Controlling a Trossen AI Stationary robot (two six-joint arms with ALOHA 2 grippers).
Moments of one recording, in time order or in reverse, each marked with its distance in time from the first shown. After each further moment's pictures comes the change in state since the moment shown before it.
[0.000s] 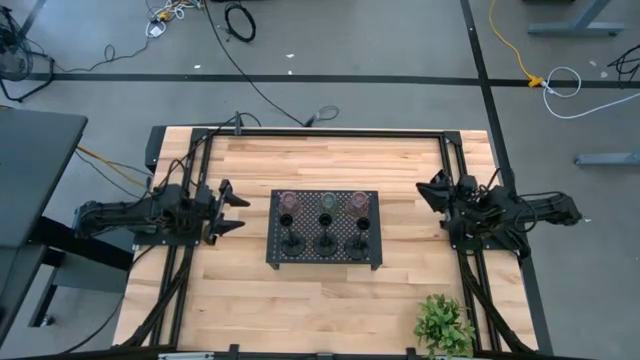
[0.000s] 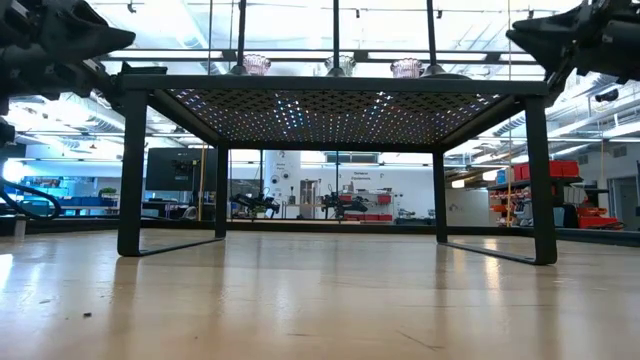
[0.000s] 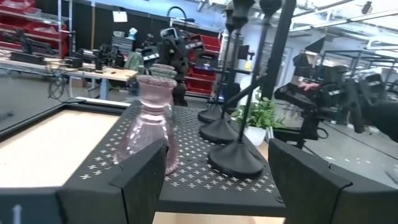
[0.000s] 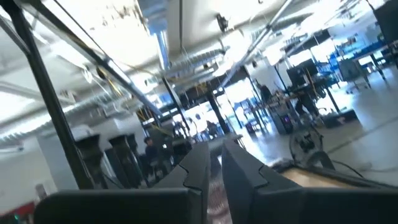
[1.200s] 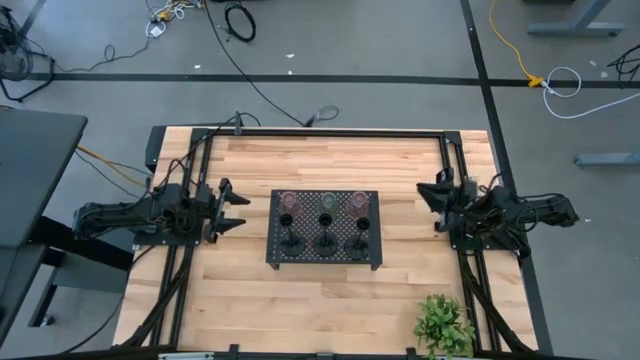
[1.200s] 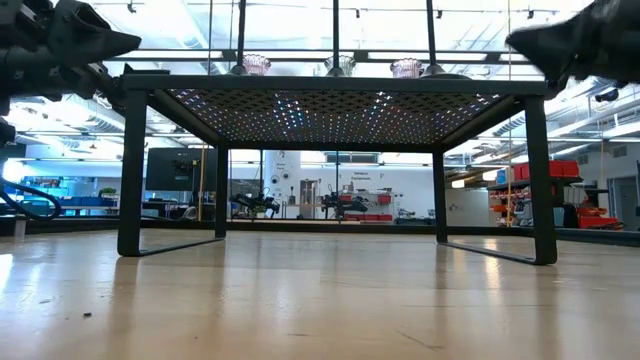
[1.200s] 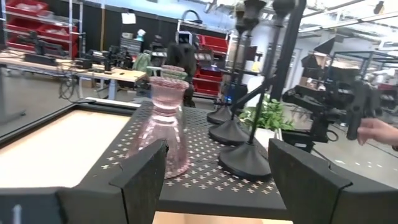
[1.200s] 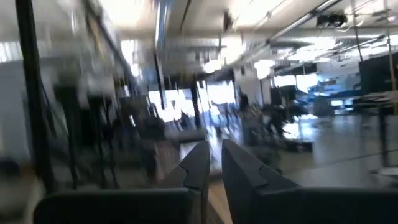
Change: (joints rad) left arm 0.030 0.000 -0.001 -0.001 0.001 -0.001; right arm -0.001 -0.043 0.001 -0.070 0.000 -0.301
